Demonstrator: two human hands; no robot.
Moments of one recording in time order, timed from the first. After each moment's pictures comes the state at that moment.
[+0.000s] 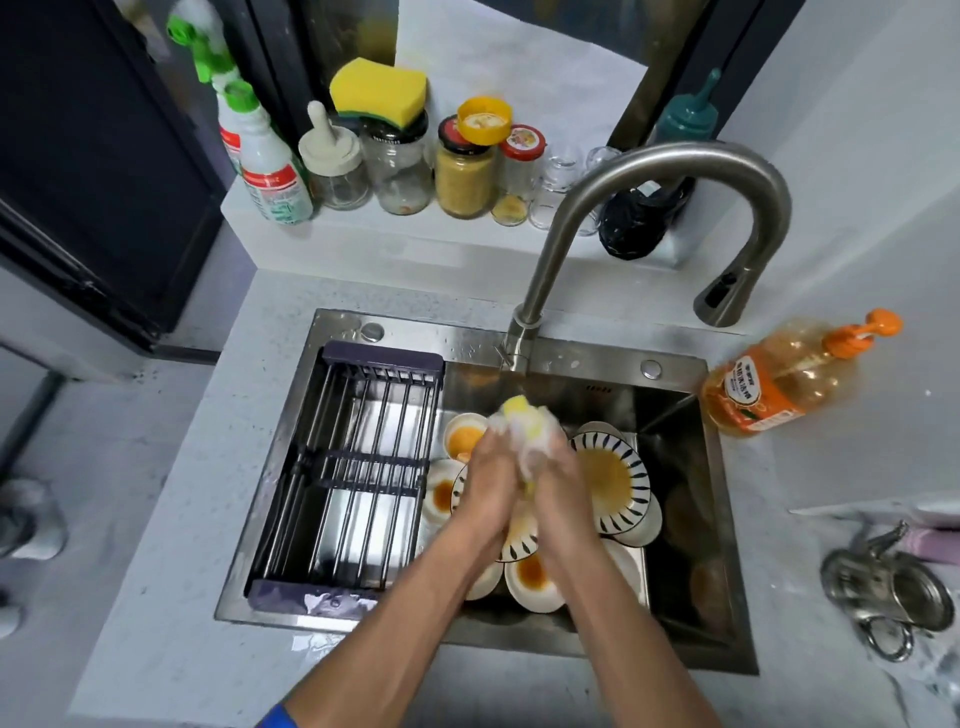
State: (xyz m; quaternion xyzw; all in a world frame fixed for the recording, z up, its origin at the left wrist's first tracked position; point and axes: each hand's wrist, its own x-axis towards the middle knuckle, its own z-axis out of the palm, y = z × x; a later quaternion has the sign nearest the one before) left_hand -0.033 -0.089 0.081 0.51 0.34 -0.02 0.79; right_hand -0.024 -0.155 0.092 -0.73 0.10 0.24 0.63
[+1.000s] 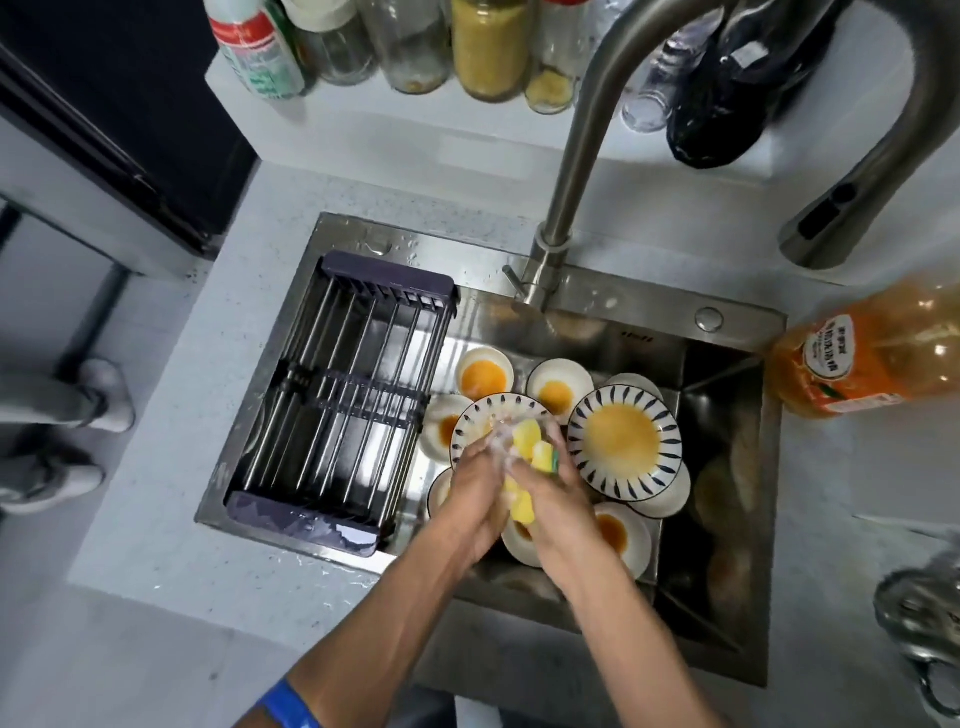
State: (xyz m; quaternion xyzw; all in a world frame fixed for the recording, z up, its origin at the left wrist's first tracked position) left_hand -0.048 -0.126 -0.010 0.37 0.46 -0.03 0.80; right_hand -0.020 -0.208 0.002 -0.57 0.22 0.41 0.67
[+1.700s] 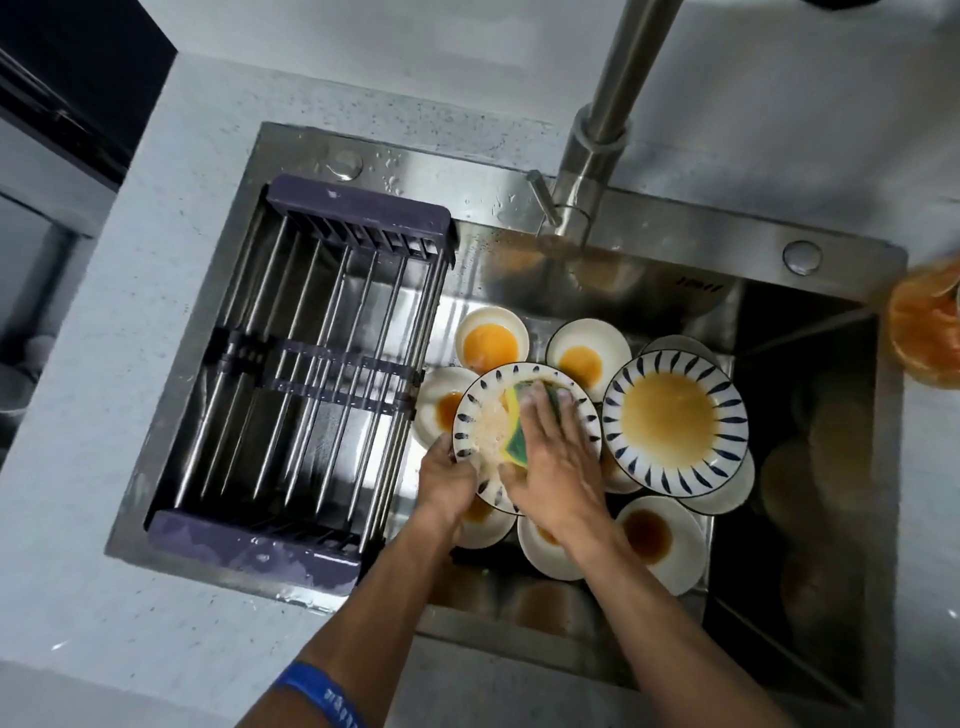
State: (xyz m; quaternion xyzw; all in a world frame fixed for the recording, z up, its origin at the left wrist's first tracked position) left_hand -0.069 -0.093 -0.174 0.48 0.59 -0.06 0.65; right_hand 0.003 -0.207 -0.162 -0.91 -0.29 0.26 0.13
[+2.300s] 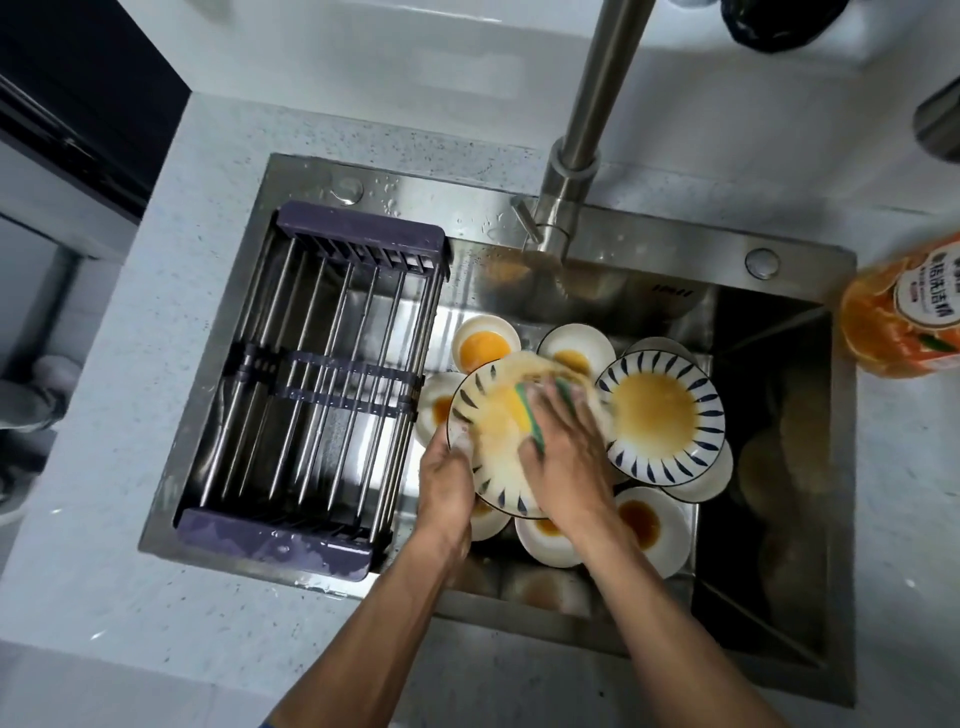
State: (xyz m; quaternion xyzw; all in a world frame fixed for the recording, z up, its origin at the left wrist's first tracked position) left_hand -0.068 -0.103 -0.106 0.44 0.54 0.02 0.72; right_hand -0.005 -0.213 -0.109 -0.92 -0.27 0.19 0.23
